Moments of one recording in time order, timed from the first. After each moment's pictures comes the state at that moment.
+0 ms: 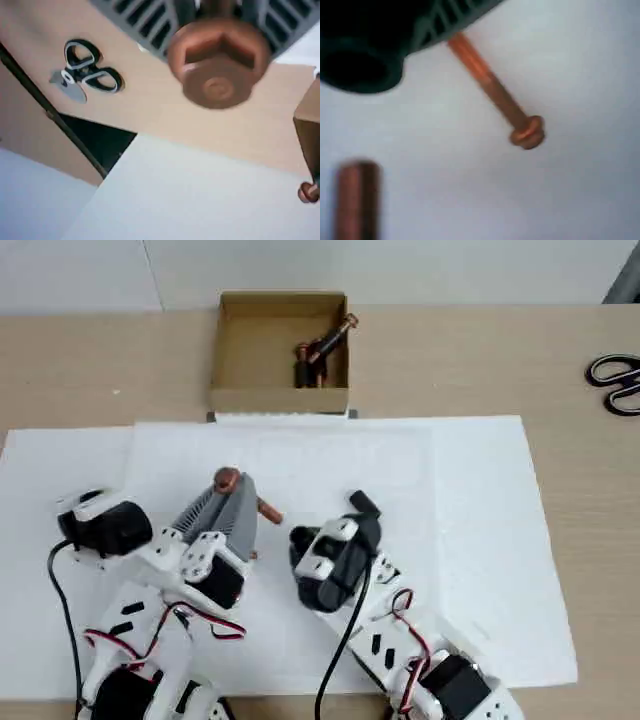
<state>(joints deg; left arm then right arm) 19.6 -103.0 74.9 44.4 36.6 -44.7 -102.4 84.9 44.9 6.4</state>
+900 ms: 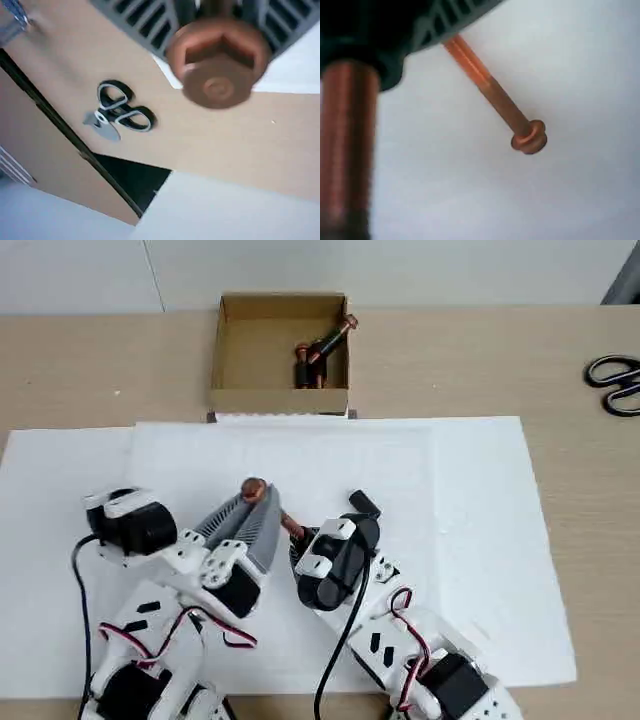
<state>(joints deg) 26.1 -103.0 75.6 44.6 36.6 -43.7 -102.4 85.7 44.8 6.4</state>
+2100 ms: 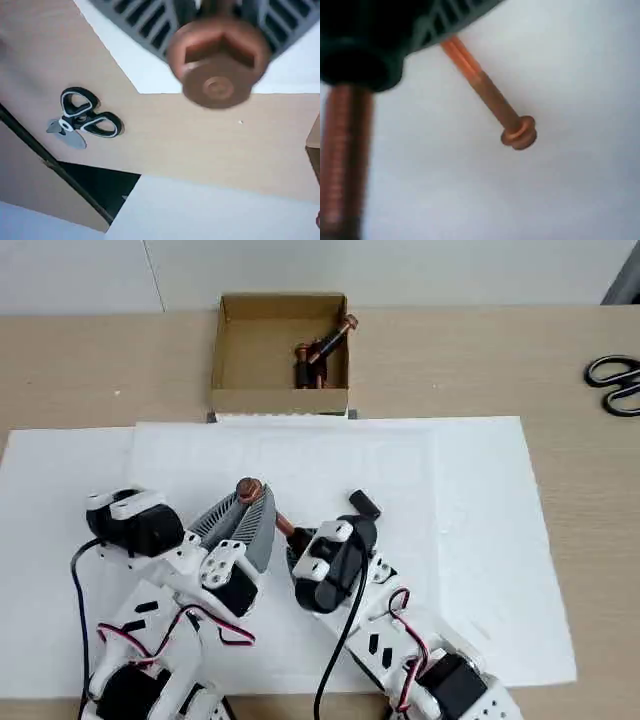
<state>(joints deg) 23.6 -103.3 76.2 45.8 32.2 -45.3 -102.3 85.8 43.8 6.4</state>
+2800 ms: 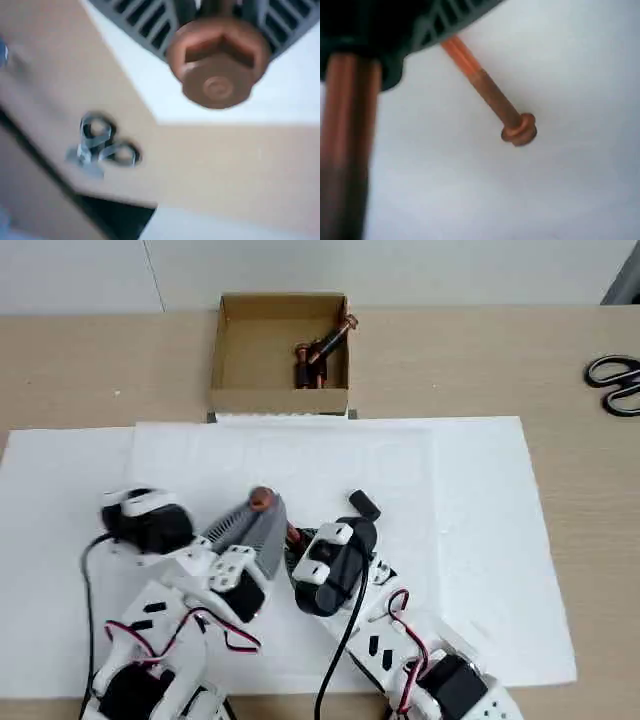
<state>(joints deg) 26.8 -103.3 76.2 48.7 33.8 -45.2 -102.4 85.6 43.6 6.4</state>
